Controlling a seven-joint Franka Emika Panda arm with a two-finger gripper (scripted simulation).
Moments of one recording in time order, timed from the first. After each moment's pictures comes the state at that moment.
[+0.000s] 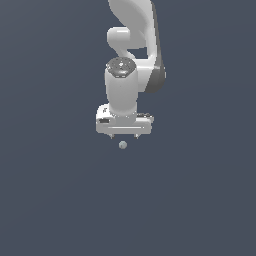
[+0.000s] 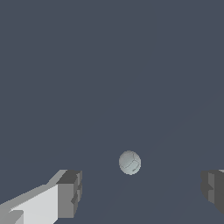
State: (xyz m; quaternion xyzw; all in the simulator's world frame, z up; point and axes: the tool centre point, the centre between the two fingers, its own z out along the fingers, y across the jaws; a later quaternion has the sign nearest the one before) arm 0.002 -0.015 0.173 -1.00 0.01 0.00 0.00
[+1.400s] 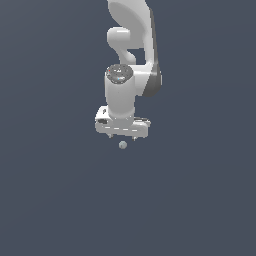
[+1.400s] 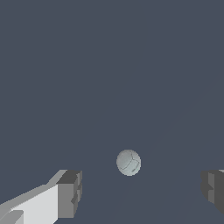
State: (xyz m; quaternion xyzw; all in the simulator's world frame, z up) arm -0.007 -0.023 0.152 -1.00 0.07 0.00 0.00
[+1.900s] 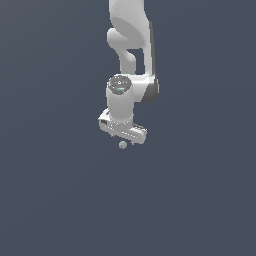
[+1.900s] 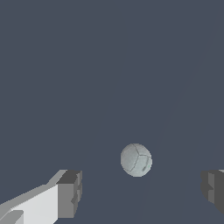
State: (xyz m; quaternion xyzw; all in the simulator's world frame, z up) arm -0.027 -0.023 0.110 -0.98 0.20 0.00 0.00
